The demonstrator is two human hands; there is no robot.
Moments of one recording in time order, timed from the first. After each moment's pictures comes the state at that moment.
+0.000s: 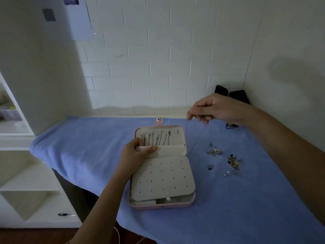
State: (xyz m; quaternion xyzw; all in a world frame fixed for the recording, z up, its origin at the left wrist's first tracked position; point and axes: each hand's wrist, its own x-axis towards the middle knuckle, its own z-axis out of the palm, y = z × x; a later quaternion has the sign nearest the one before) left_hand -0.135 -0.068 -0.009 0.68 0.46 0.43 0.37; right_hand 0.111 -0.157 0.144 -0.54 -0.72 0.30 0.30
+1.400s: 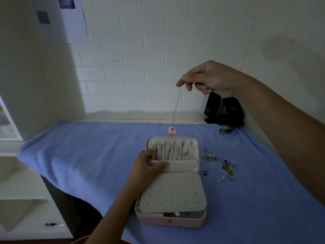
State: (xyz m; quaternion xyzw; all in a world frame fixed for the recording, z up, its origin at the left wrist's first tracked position) left_hand -0.103 -0.085 -0.030 0.75 0.42 0.41 0.32; right_hand 0.107 -0.128 0.214 -0.54 -0.72 0.23 0.37
